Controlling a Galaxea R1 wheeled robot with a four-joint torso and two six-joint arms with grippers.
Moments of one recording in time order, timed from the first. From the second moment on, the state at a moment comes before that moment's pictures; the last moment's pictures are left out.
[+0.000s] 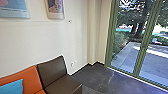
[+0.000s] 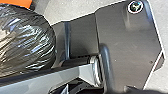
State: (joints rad) left arm 1.50 3.04 -2.77 -0.38 0.01 0.37; right arm -1.58 3.01 -2.61 -0.05 0.06 0.21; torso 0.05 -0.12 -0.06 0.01
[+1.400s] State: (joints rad) left arm 1.50 3.03 -2.77 -0.38 0.01 0.37; right arm -1.59 2.93 -2.46 -0.05 0.08 0.21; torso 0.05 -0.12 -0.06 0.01
